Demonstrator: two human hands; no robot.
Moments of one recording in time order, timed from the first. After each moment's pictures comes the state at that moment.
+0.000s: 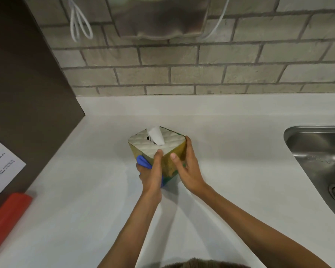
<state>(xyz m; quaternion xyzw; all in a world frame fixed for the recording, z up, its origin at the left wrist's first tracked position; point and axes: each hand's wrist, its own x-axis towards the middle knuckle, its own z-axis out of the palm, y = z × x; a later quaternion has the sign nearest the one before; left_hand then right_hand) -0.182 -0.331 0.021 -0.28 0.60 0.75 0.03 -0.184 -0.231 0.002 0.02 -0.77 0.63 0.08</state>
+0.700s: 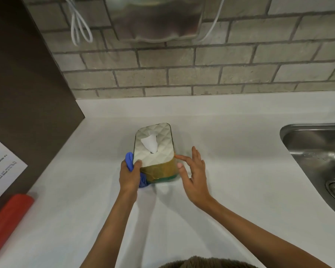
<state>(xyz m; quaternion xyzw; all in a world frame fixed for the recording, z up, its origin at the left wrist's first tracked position) -0.192 -0.389 -0.002 -0.22 0.72 0.65 -0.02 -0.150 -0.225 -0.019 0.00 -0.81 0.57 0.15</state>
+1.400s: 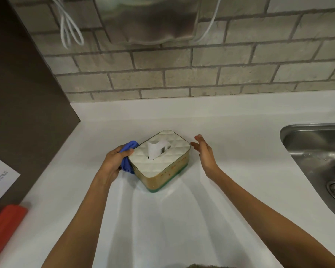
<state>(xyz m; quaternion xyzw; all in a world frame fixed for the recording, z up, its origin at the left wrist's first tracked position) -0.263 -0.428 0.024 -0.15 0.69 0.70 0.10 -0.238 -0.171 -0.006 -0.16 -0.70 0.70 0.01</state>
